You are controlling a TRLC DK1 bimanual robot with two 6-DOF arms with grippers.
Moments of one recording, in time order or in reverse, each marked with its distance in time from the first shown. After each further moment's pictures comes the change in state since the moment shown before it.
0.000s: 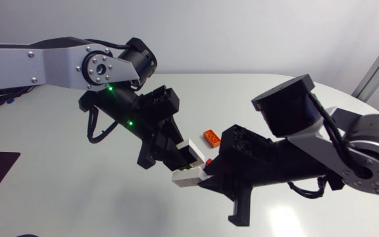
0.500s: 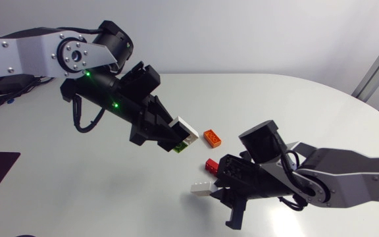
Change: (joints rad) left arm 0.108 -0.040 0.006 0.062 0.087 -0.117; right arm -0.052 0.216 -0.184 0.259 0.146 -0.068
